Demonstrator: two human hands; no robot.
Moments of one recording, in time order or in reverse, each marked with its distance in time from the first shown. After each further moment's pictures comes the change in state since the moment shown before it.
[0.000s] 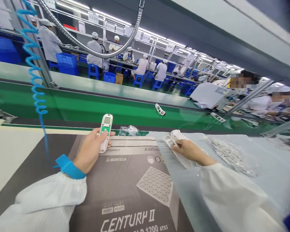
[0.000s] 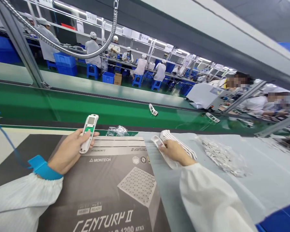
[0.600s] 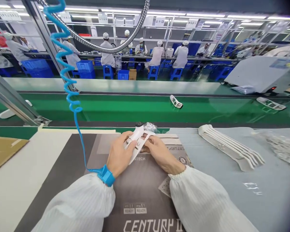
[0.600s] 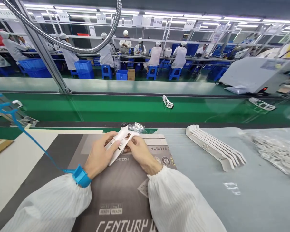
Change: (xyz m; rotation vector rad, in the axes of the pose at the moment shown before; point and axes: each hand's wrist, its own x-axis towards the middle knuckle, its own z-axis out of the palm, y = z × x) left_hand -0.006 -0.028 0.012 0.754 -0.008 0.328; right_hand -0.022 -0.188 0.071 1.580 -0.538 -0.090
